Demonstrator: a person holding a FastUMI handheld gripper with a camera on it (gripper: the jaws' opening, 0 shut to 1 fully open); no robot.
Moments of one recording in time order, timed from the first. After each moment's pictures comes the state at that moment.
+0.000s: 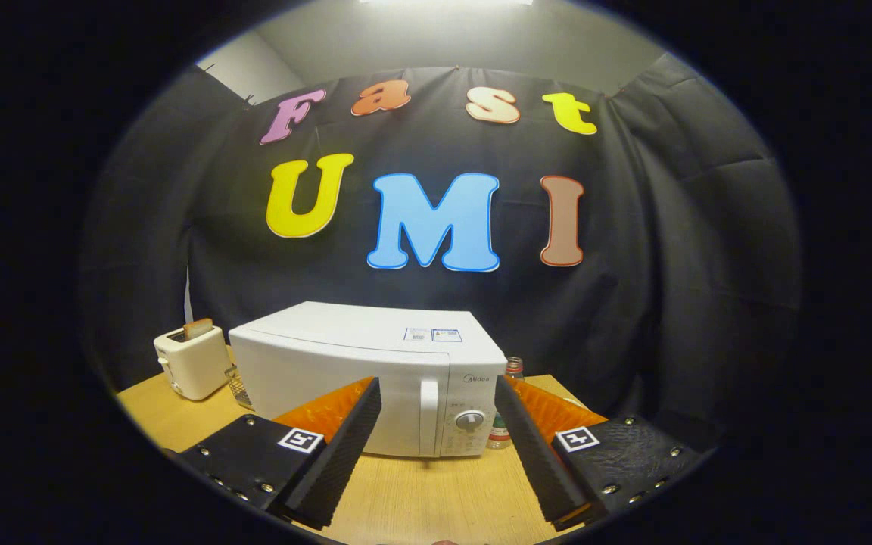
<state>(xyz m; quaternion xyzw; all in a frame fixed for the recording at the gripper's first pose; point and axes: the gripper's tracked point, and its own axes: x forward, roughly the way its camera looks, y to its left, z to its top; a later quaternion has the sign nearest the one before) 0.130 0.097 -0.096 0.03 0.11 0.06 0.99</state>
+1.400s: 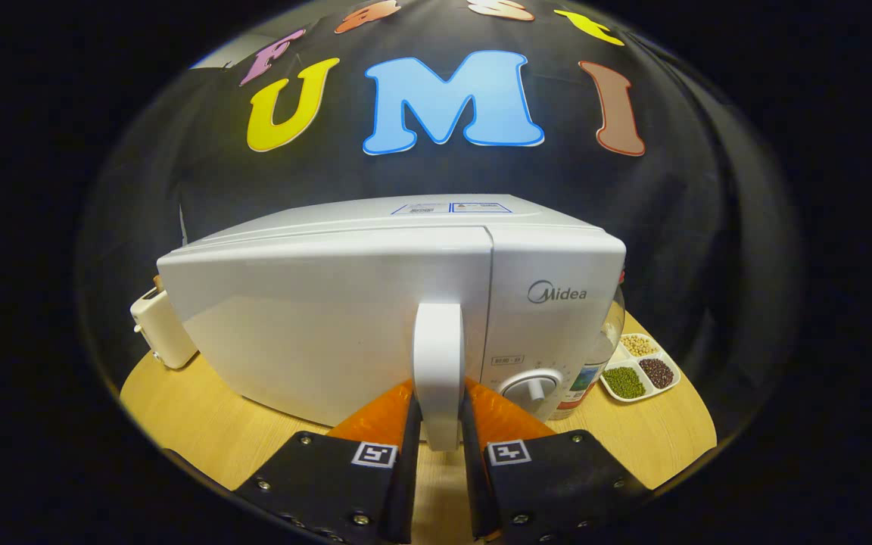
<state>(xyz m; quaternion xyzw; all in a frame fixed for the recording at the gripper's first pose) 0.222 0.143 -0.239 0.06 0.28 0.13 0.95</state>
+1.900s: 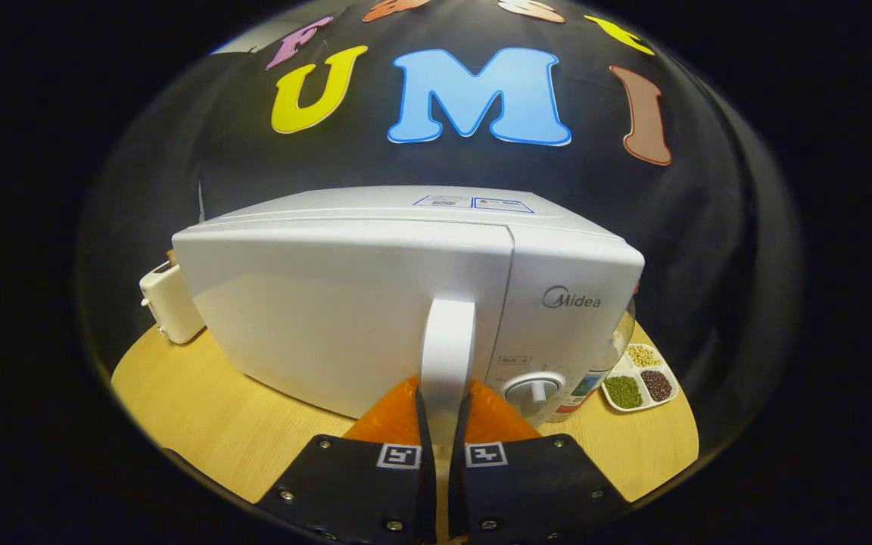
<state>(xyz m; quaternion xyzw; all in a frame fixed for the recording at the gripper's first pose) 0.209 0.144 -0.235 0.01 0.29 0.16 0.94</state>
